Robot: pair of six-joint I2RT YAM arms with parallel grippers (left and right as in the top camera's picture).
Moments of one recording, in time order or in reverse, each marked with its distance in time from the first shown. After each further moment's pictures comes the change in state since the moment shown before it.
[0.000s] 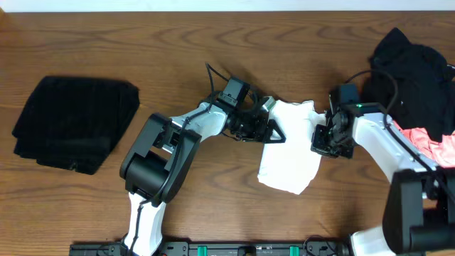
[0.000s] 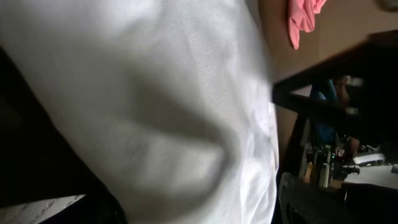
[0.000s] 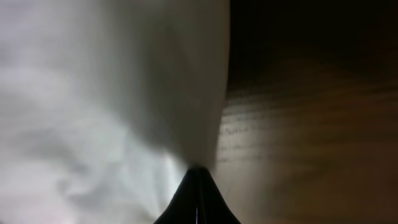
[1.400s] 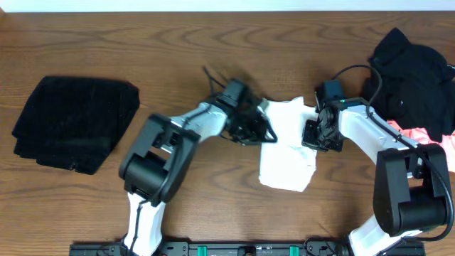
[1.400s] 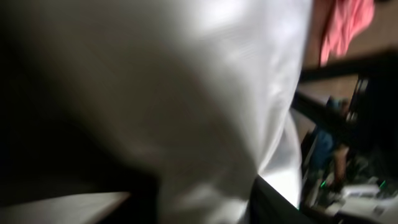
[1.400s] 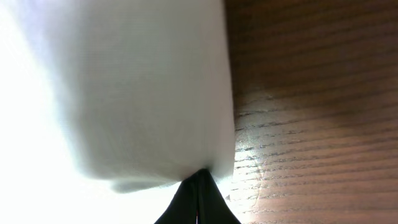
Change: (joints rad) left arm 0.025 -0.003 -0.003 -0.066 -0.090 -0.163; right arm 0.062 0.129 0.047 0.085 0.038 0.050
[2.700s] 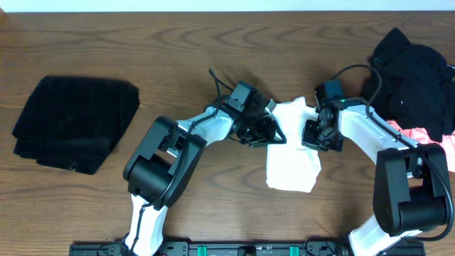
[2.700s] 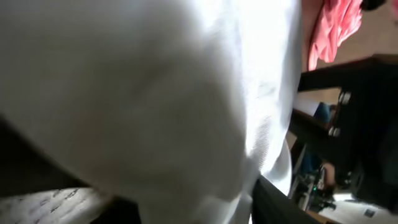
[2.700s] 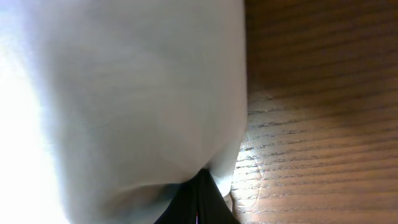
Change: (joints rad) left arm -0.075 -0.006 -0.013 0.115 -0.003 -0.122; right arm 0.000 0.001 0.001 -0.001 0.000 0.000
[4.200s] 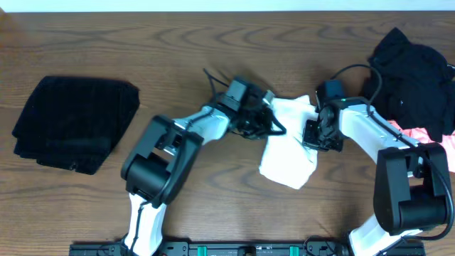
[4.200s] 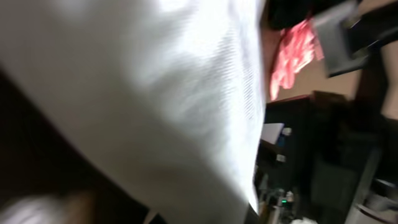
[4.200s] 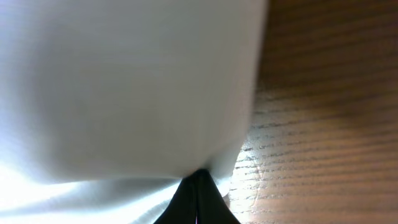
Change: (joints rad) left arm 0.047 0.002 -0.013 0.174 0.073 -0.158; right arm -0.018 0.000 0.006 -0.016 -0.008 -0.042
